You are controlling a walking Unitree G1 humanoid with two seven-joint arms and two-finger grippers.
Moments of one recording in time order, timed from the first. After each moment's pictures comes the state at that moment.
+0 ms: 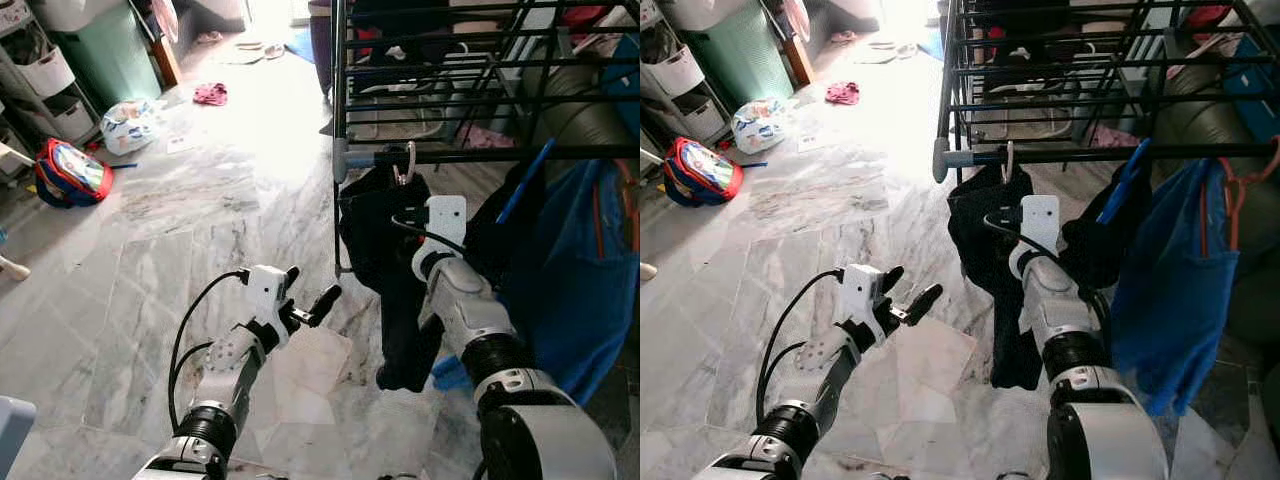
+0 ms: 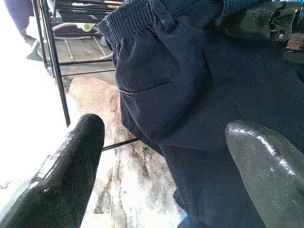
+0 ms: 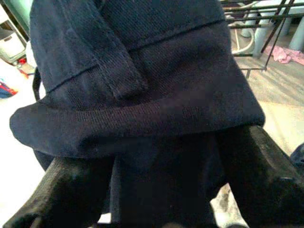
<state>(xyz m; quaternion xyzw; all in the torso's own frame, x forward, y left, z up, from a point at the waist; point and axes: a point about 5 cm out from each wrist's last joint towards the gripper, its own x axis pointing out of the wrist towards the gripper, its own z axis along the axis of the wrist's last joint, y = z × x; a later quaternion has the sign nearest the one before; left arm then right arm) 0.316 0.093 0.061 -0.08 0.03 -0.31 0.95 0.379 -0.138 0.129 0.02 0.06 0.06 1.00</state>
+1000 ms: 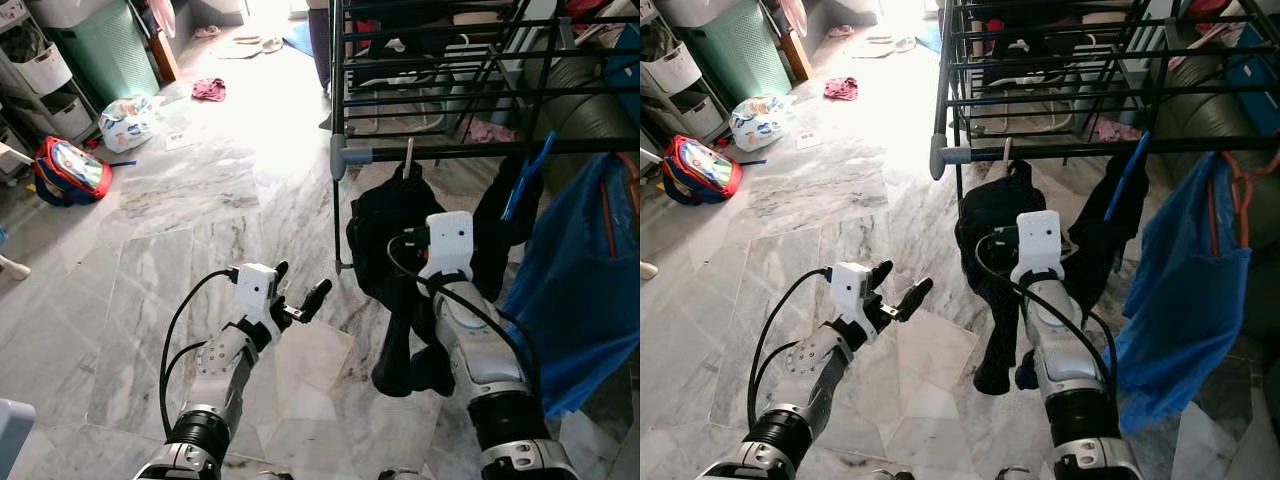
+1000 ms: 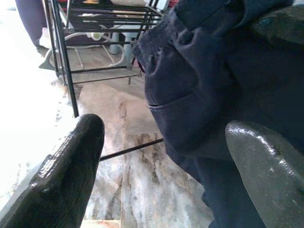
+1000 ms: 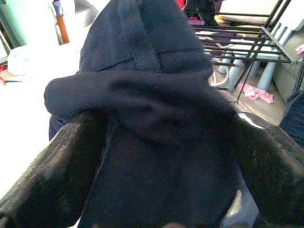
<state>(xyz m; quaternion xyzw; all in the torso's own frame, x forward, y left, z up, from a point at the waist) 0.315 0.101 0.066 -0.07 0.01 -0.29 0.96 0.343 -0.134 0.134 -0.05 -0.01 0.05 1.00</state>
